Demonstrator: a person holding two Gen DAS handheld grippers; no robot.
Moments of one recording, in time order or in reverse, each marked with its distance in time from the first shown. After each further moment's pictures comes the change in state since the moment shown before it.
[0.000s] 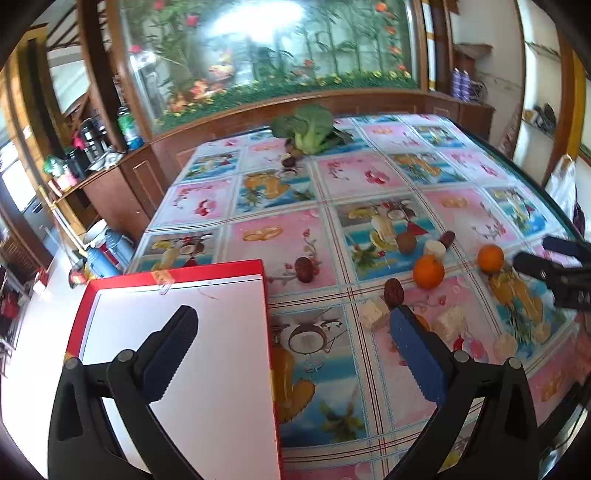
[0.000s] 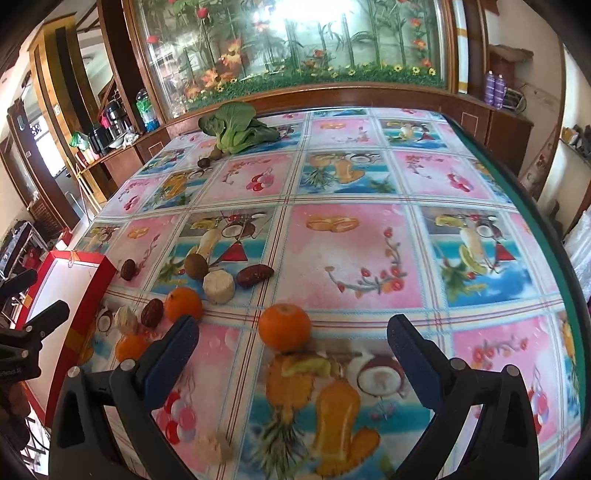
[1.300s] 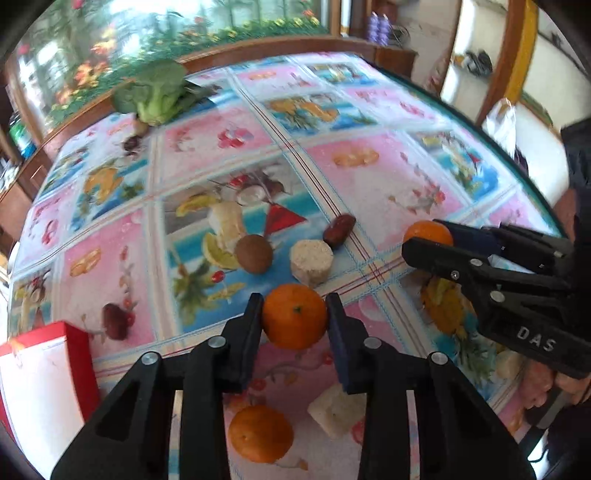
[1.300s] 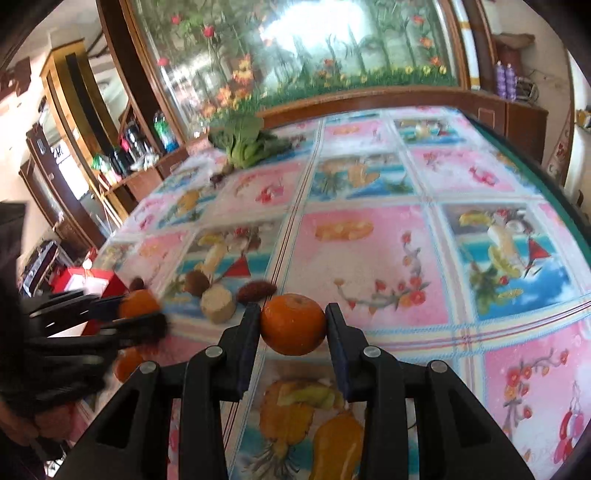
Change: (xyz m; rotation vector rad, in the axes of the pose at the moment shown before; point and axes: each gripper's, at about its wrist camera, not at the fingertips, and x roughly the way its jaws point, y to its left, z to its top) left arm 0.077 -0.100 0.036 0.138 0.136 -0.310; right arm 0.020 -0.022 -0.002 0.017 -0.095 0.097
